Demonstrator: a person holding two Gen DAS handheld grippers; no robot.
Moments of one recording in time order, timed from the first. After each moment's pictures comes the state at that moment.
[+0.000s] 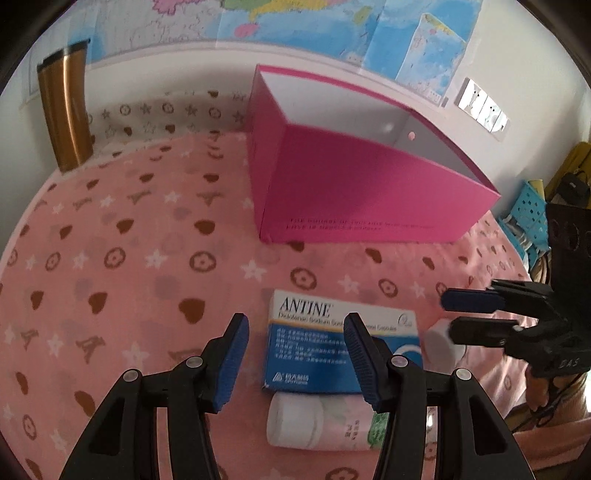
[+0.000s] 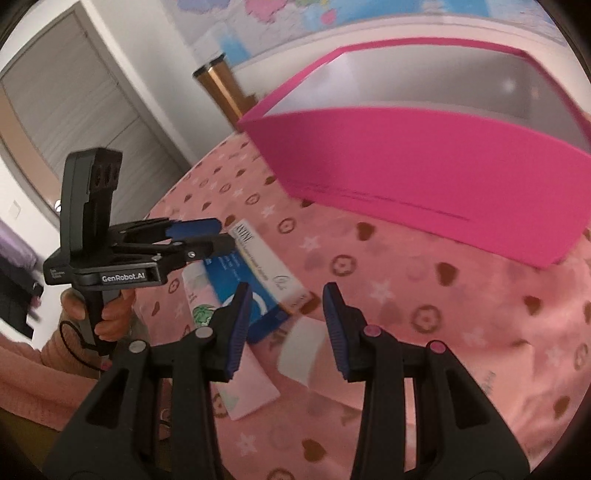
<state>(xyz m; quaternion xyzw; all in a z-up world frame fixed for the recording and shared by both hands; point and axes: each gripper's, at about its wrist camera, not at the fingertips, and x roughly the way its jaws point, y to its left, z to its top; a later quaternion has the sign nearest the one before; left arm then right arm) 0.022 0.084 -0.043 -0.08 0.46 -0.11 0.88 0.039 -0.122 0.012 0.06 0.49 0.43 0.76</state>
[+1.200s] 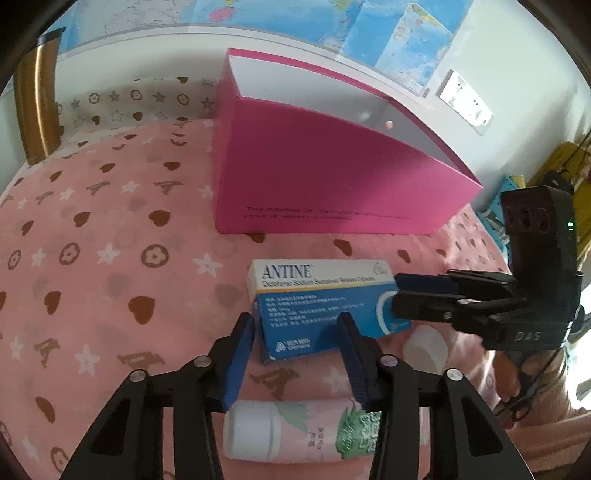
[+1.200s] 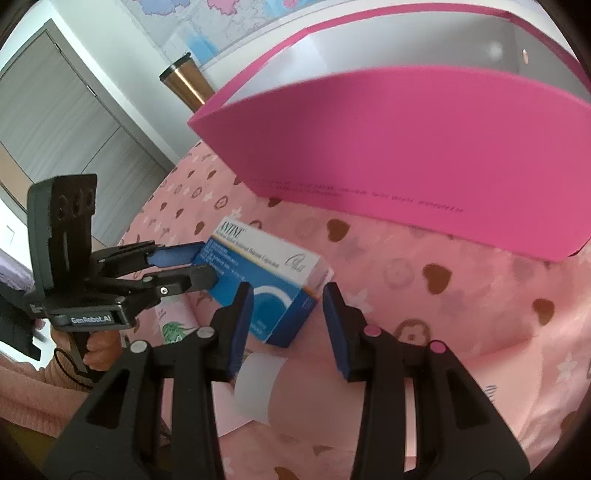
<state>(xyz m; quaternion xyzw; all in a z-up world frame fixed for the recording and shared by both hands) 0.033 0.069 -0.052 -0.10 0.46 -0.16 0.87 0.066 -0.130 -0.009 0.09 0.52 0.40 0.75</state>
